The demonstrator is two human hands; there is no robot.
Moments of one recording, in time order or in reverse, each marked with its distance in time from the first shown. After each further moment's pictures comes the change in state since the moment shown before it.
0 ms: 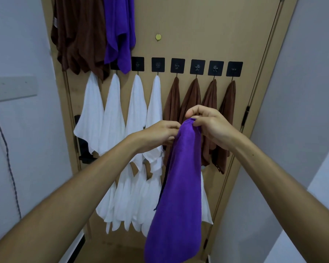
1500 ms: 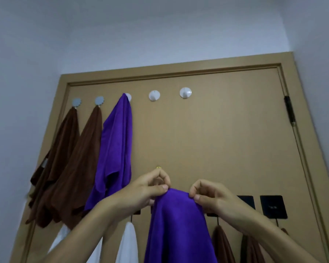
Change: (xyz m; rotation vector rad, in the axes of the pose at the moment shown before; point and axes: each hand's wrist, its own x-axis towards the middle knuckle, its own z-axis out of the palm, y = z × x) left_hand 0.189 0.119 -0.203 0.121 0.175 0.415; right_hand 0.270 -0.057 -0.114 -0.262 -0.047 -0.334
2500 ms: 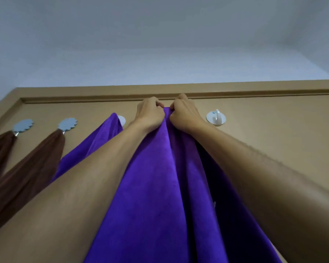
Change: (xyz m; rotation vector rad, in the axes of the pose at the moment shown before) left_hand 0.340 0.058 -0.231 0.628 0.919 0.614; right_hand 0.408 -0.117 -0.070 -1.133 0.845 -0.428
